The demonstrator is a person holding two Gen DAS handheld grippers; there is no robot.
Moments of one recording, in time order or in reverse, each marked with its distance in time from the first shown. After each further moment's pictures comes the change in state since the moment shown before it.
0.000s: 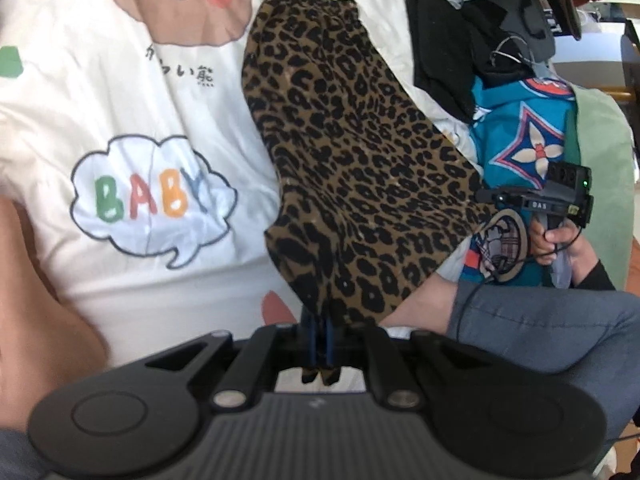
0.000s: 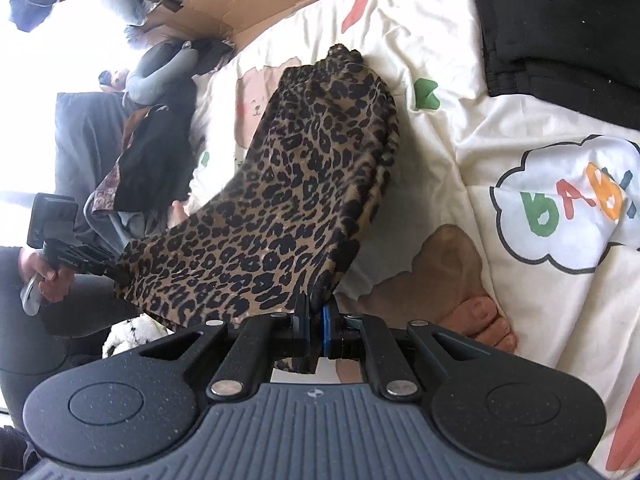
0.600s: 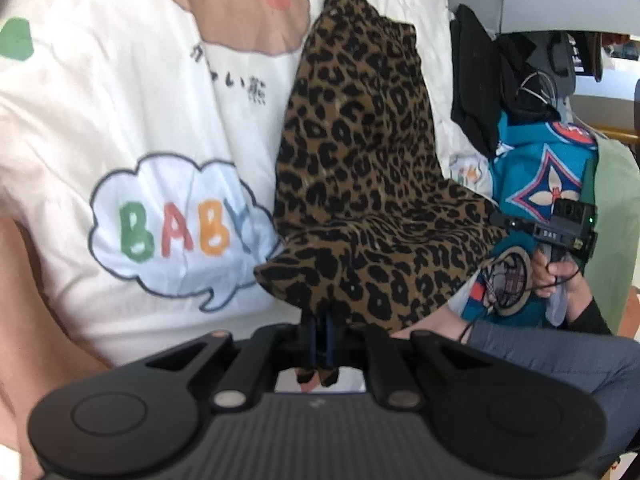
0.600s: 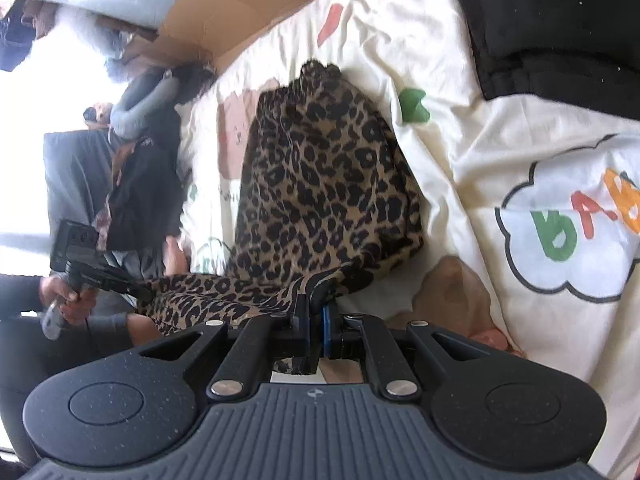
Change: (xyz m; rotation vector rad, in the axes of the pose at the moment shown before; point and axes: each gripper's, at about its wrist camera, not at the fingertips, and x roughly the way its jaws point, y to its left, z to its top) left arm 0.012 0.057 0.039 -0.079 -0.010 -0.056; right arm 0.027 -0.014 0.020 0.095 -0.073 0.026
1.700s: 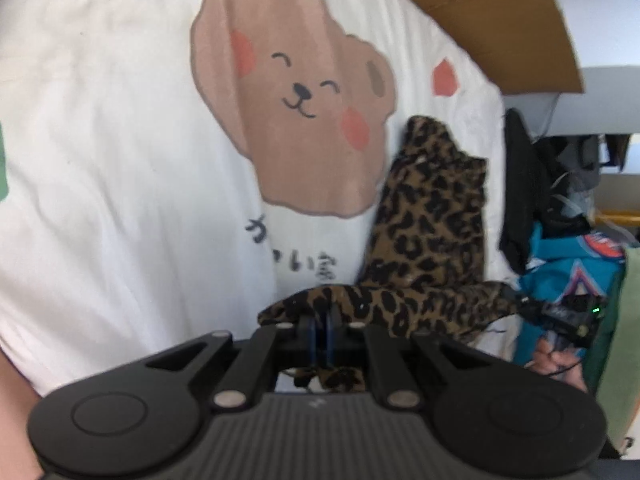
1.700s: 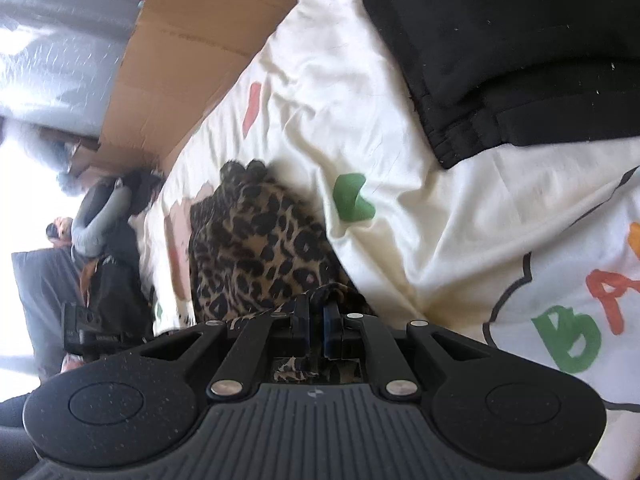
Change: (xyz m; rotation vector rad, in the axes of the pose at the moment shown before) left arm 0.035 0.063 0.113 -0.090 -0.207 0.009; right arm 0.059 -0.050 0.047 0.220 -0.239 -0.045
